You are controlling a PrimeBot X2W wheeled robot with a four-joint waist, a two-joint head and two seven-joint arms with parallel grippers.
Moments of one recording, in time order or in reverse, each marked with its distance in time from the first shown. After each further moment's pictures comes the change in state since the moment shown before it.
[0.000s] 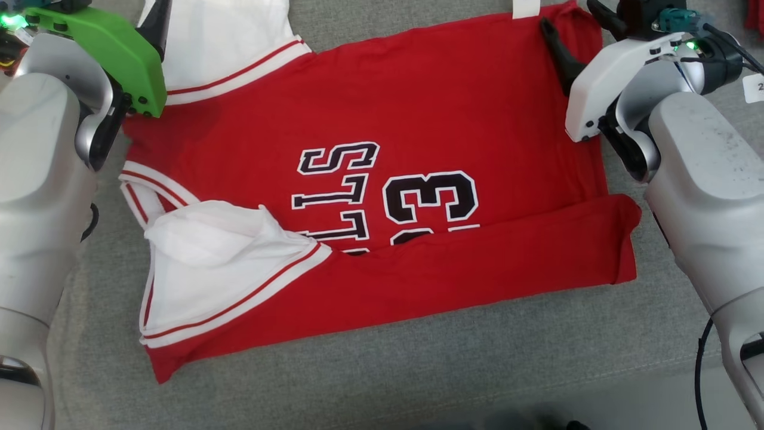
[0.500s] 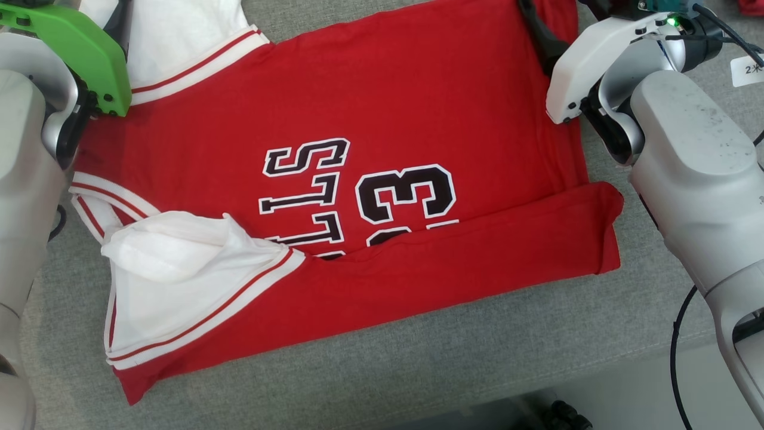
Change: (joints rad) left arm -0.079 0.035 -0.142 0.155 -0.122 0.000 -0.015; right arm -0.101 0.022 0.129 0.086 0.115 0.000 -0.093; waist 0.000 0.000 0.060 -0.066
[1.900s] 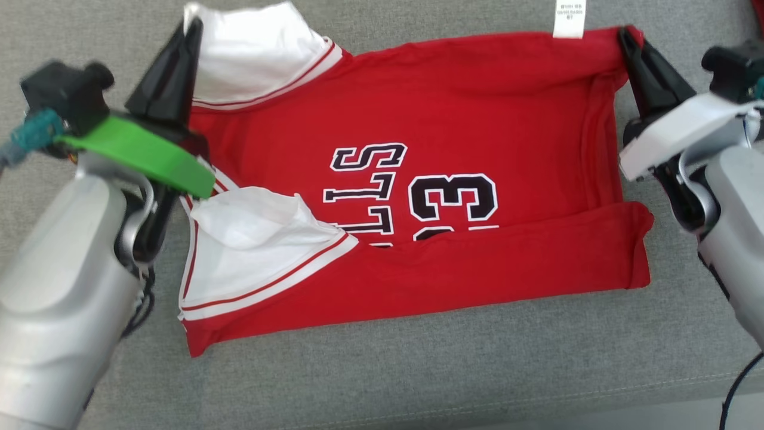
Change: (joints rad) left arm 0.398 0.022 0.177 -0.573 -0.106 0.024 -0.188; right arm 0.269 -0.215 -0.034 -0.255 0.173 0.000 -0.182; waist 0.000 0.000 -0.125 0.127
